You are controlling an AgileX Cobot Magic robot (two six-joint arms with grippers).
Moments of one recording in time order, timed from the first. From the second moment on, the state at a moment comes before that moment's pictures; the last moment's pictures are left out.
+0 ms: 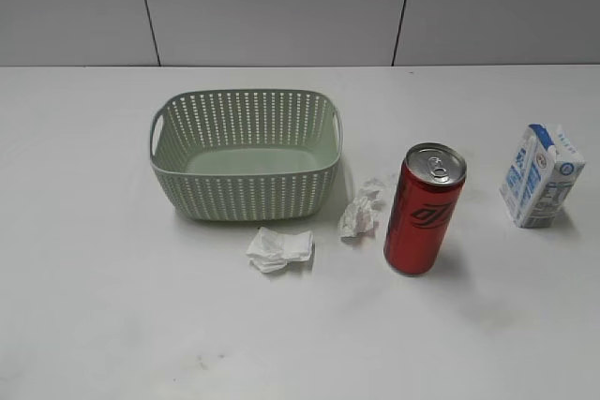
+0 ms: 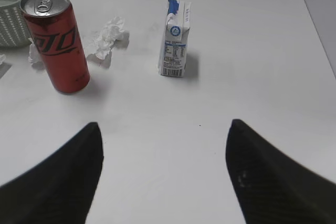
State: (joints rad) left arm 0.01 -0.01 -0.50 -0.08 1.04 0.04; right arm 0.07 0.00 -0.42 0.06 0.95 -0.13
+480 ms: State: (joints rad) left arm 0.01 -0.01 -0.50 -0.08 1.04 0.04; right arm 0.07 0.00 -0.42 0.06 0.95 -0.13
